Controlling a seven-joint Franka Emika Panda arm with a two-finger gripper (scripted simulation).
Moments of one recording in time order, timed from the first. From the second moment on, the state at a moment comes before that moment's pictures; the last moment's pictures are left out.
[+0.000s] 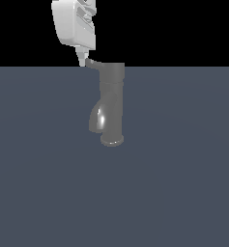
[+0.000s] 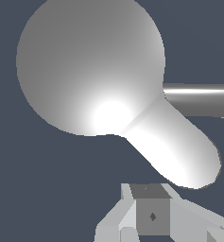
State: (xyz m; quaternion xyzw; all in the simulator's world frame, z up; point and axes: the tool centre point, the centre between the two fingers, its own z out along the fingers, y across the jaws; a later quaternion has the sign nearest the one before) arm 0.004 0.089 0.298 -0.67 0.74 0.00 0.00
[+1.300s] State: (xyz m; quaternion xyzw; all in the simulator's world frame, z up) arm -0.055 0.050 0.298 -0.69 0.73 0.00 0.00
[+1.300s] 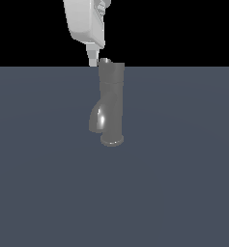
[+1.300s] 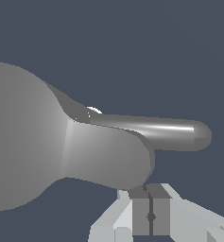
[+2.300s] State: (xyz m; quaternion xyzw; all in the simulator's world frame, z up) arm -0.038 0.006 0.298 -0.70 0.71 0.01 0.00
